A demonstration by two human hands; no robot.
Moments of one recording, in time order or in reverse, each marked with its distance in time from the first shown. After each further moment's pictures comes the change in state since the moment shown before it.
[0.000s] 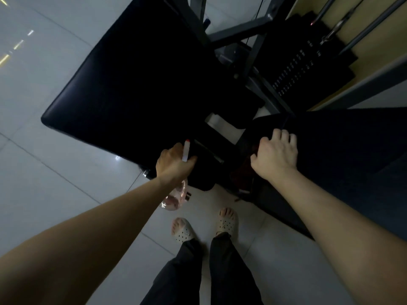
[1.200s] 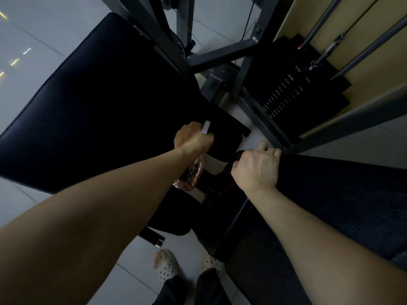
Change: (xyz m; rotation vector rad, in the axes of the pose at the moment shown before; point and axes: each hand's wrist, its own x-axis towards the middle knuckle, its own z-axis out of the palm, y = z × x) left_hand 0.163 0.166 0.039 0.200 0.002 0.040; right_hand 0.108 0.017 0.018 0.081 0.033 0.097
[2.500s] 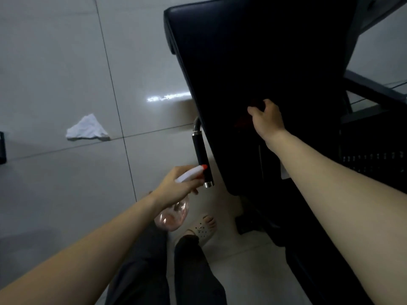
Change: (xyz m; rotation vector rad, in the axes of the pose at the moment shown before) left_hand -0.308 -0.252 0.052 -1.170 0.046 -0.333; right_hand -0.047 -0.231 -0.027 0.868 -0.375 -0.530
